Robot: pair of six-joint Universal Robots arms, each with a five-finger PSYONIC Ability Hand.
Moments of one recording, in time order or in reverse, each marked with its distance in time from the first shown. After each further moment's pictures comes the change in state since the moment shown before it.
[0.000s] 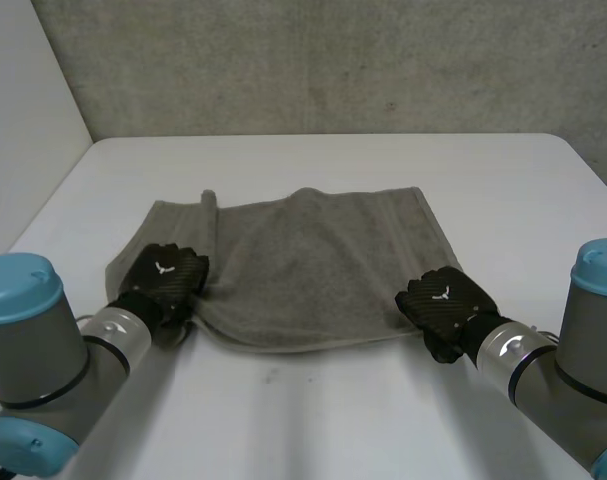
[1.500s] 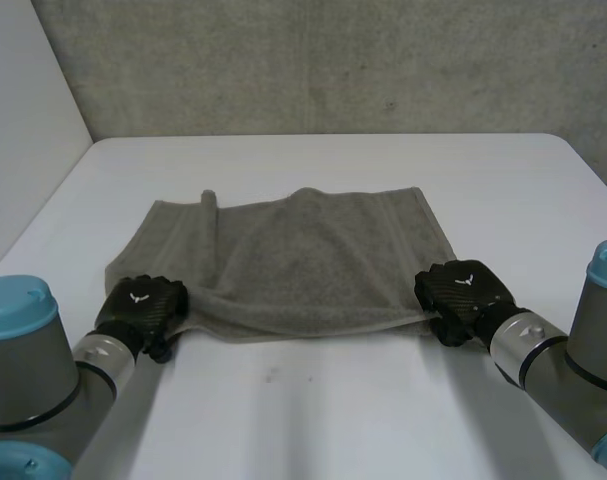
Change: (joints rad) left arm 0.036 -0.014 -0.082 -0.016 -0.104 -0.124; right arm -0.070 0.032 0.012 -0.087 -0.006 0.258; left_hand -0.339 -0.333 -0.335 -0.355 -0.353; right_hand 0.000 0.000 0.000 0.000 0.002
